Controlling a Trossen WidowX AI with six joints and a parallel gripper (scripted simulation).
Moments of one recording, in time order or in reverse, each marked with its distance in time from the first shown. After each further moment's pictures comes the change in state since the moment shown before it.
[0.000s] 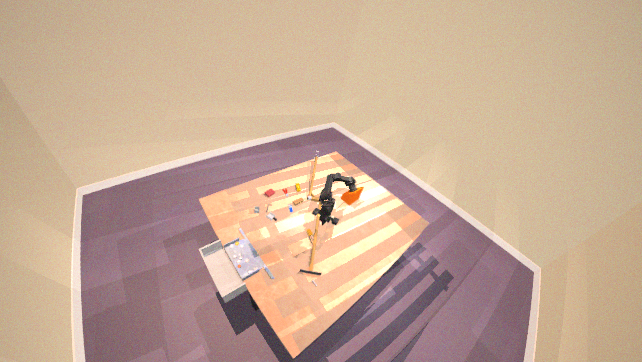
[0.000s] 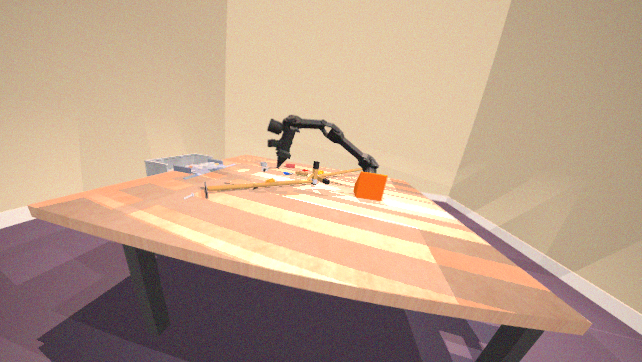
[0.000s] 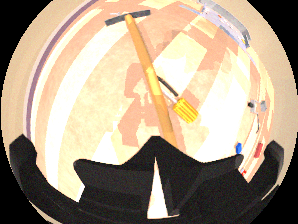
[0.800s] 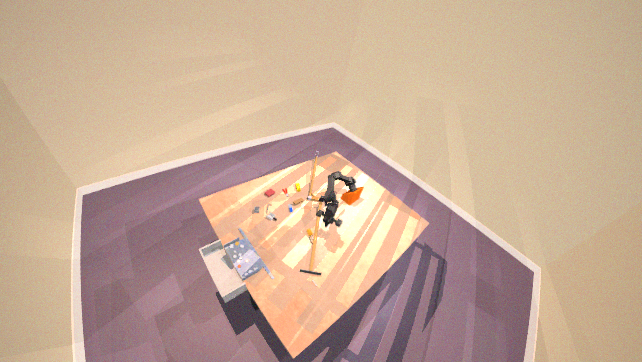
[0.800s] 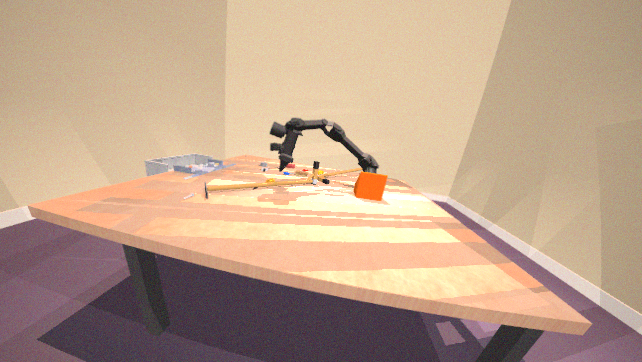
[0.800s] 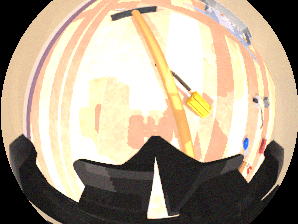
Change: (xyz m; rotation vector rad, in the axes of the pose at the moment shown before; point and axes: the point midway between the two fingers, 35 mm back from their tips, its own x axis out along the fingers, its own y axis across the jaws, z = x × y) arm 0.010 0.025 -0.014 0.017 -0.003 -0.002
